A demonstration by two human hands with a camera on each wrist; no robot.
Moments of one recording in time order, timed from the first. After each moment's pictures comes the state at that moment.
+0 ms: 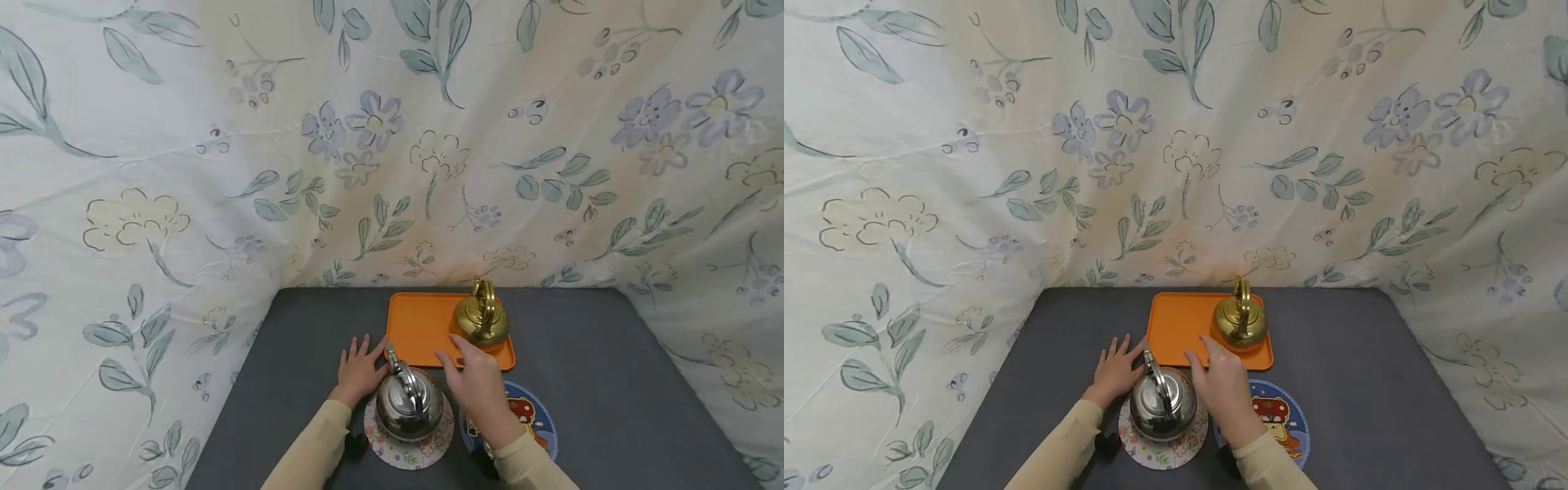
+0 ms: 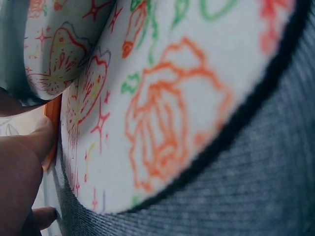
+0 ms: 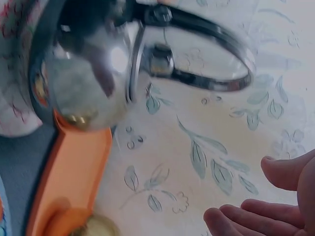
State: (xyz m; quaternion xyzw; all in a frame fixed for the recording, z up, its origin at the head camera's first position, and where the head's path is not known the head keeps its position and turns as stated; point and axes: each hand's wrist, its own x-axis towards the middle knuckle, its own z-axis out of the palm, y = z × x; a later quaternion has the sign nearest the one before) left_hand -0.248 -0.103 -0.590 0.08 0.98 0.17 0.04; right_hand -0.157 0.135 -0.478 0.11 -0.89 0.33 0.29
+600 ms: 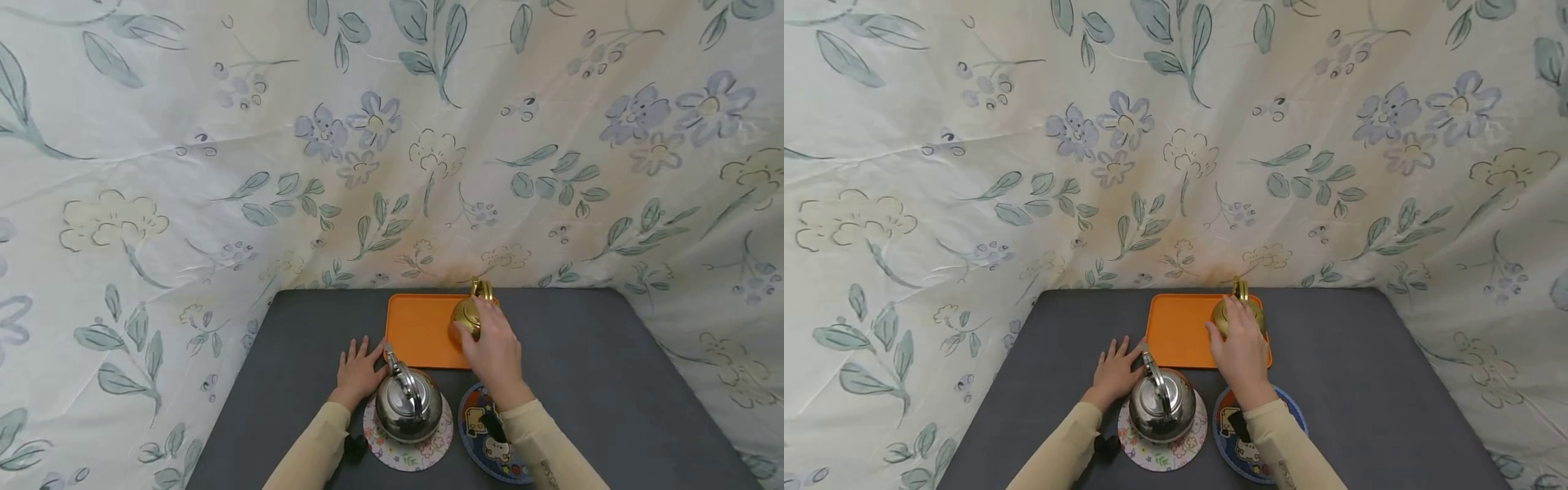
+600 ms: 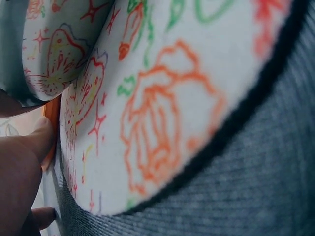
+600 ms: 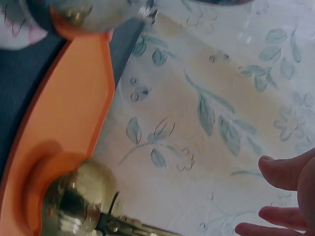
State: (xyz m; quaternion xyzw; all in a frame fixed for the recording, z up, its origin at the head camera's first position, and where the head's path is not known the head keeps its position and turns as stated) left_hand -0.246 -0.109 -0.605 0.09 0.98 0.16 0.02; right_hand -0.185 0.161 -0.468 0.06 -0.90 0.27 0.34
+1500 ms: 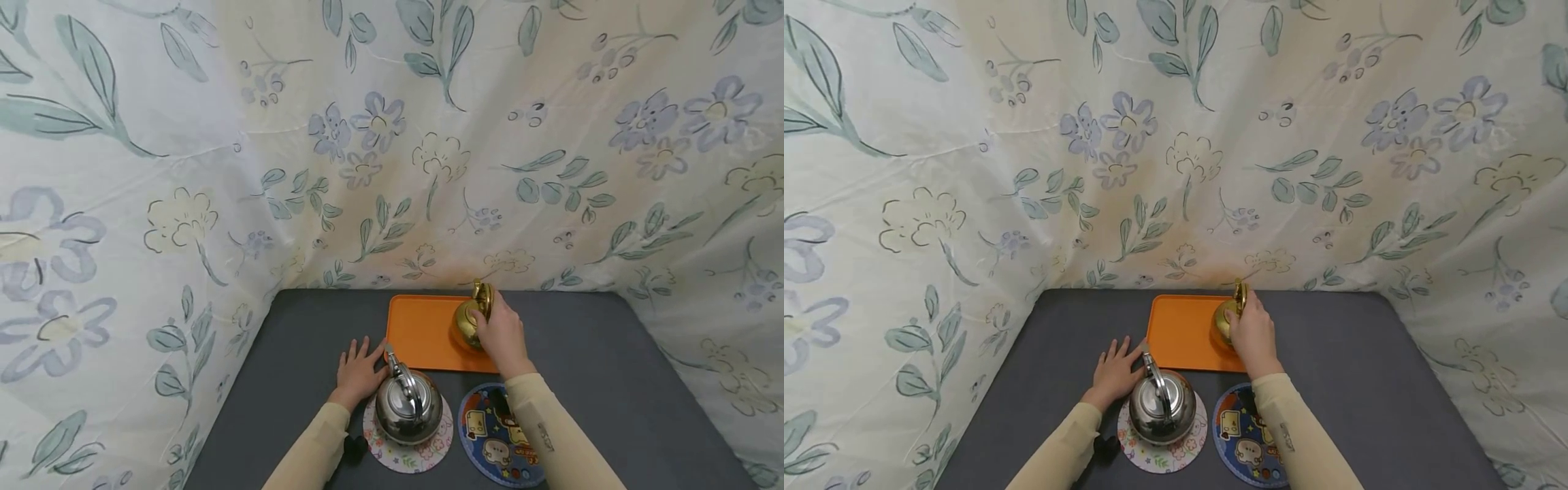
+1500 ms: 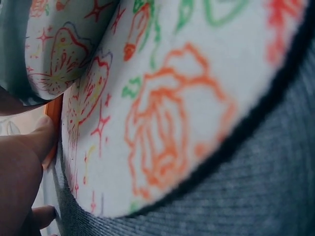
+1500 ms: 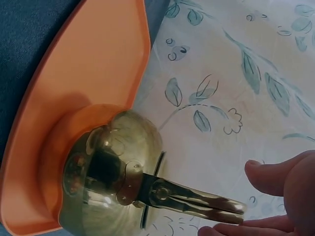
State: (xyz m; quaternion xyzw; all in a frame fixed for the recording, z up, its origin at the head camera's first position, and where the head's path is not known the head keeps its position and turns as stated) left_hand -0.260 -0.116 -0.607 0.10 0.98 0.16 0.02; right_hand -0.244 0.187 -0.482 -0.01 -0.93 0.30 0.20
